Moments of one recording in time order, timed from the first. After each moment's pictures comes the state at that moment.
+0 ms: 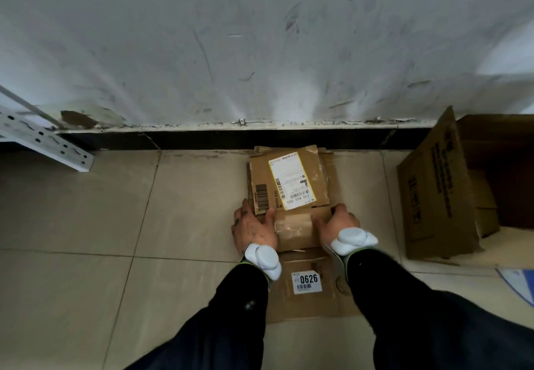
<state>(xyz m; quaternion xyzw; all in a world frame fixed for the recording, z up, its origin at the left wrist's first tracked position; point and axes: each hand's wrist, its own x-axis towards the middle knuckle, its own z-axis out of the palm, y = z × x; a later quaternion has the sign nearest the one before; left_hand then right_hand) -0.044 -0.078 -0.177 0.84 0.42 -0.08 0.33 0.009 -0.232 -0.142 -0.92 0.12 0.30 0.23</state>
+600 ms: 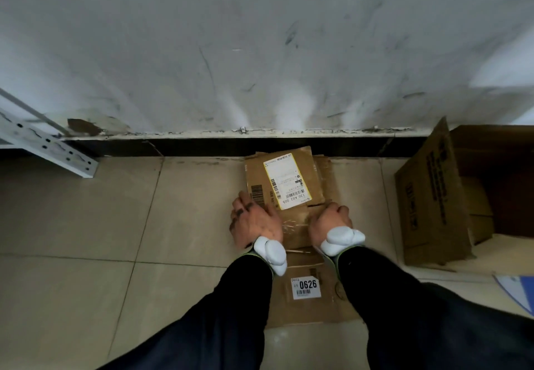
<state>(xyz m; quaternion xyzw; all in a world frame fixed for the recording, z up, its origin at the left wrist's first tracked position) -0.025 -0.084 -0.150 0.88 0.41 -0.08 0.22 0.015 -0.213 -0.132 -0.93 0.09 0.28 0.21</state>
